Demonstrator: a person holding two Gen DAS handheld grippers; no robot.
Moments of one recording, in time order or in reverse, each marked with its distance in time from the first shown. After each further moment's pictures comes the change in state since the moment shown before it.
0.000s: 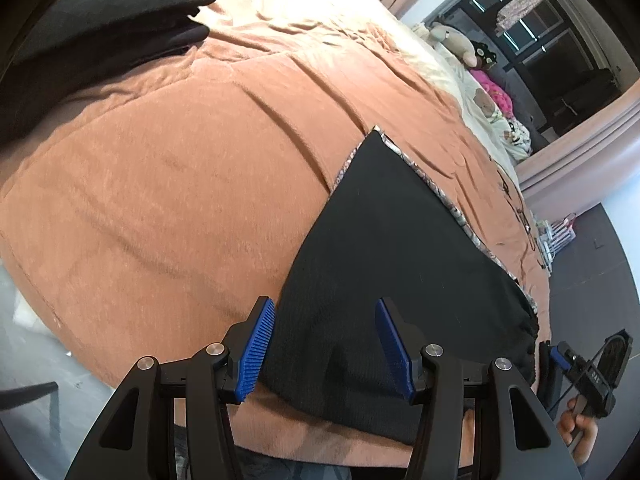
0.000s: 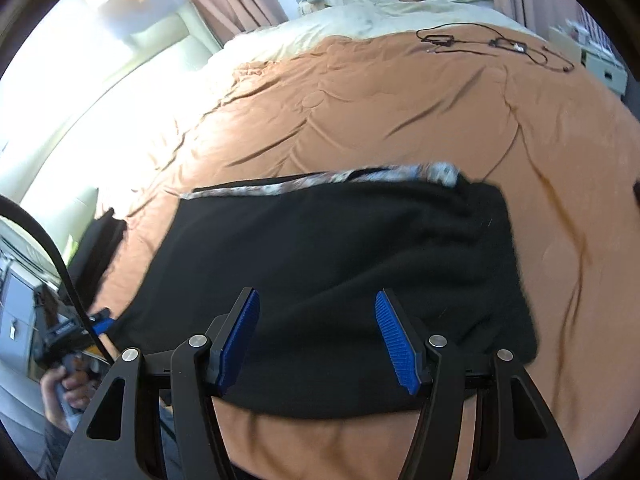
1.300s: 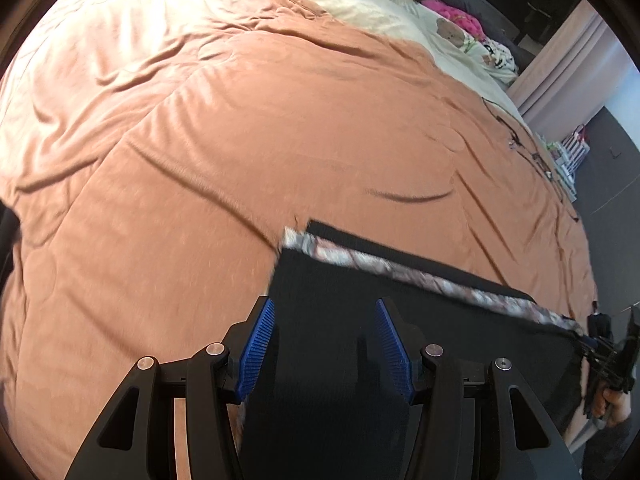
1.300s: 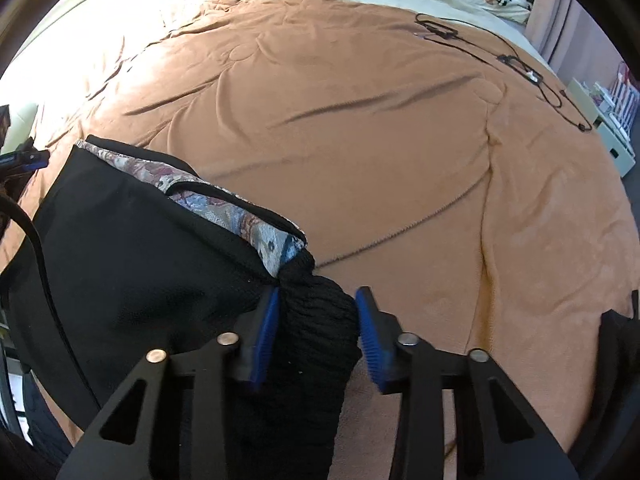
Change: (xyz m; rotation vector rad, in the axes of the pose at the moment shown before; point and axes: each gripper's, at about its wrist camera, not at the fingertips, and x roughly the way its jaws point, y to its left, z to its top) left arm 0.151 -0.106 0.156 0.347 0.116 0.085; right arm 0.104 -0.064 0.080 -0.230 0.177 -0.193
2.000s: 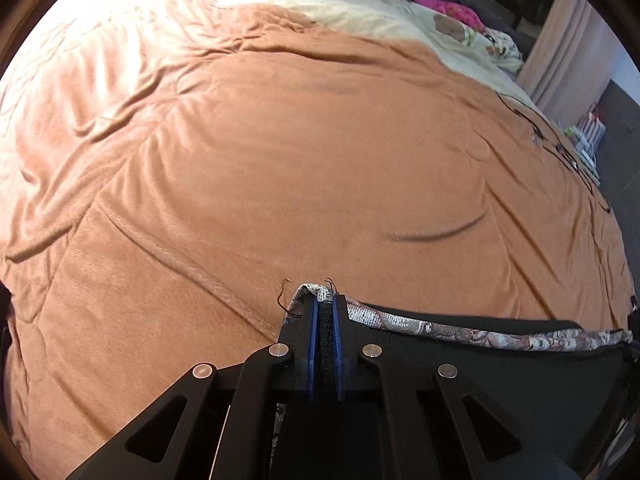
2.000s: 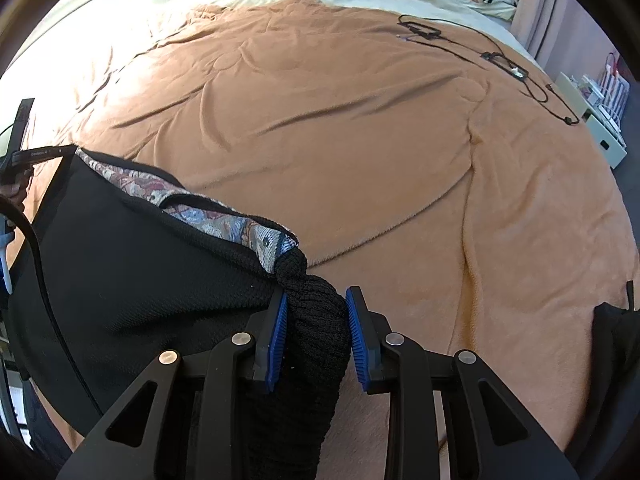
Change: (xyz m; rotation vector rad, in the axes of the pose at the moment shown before) left arm 0.042 -0.014 0.033 0.089 -0.068 0.107; right arm -0.006 -0.001 0.005 0.033 -0.028 -0.037
